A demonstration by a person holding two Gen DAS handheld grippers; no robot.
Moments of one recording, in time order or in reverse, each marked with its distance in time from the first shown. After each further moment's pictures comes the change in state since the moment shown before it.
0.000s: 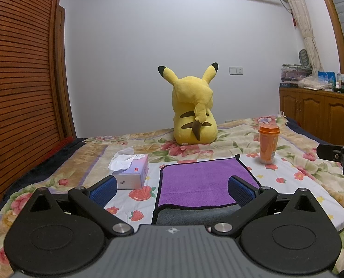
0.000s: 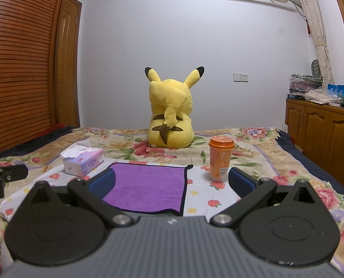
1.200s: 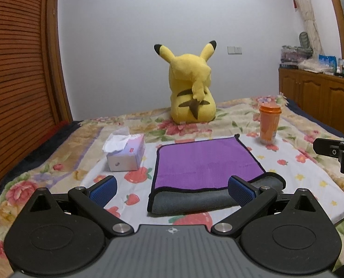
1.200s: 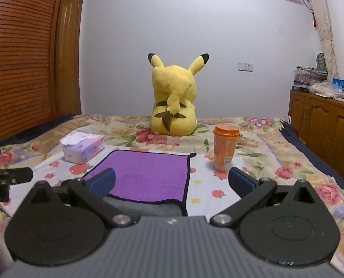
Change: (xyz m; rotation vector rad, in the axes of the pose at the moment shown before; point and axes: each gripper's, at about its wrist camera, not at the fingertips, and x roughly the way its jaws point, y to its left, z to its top) left arm 0.023 -0.002 -0.004 0.012 0.119 -0.010; right arm 0.018 0.008 -0.005 -0.018 0.072 0.009
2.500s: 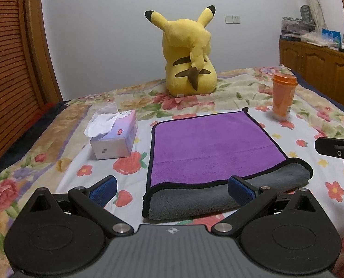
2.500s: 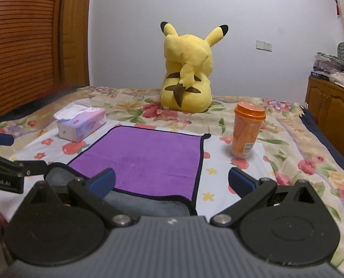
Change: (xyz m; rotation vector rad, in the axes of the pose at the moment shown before) left arm 0.096 0.003 0.008 0.049 0.153 -0.017; right arm 0.076 0.009 -0.004 -0.053 0.141 0.052
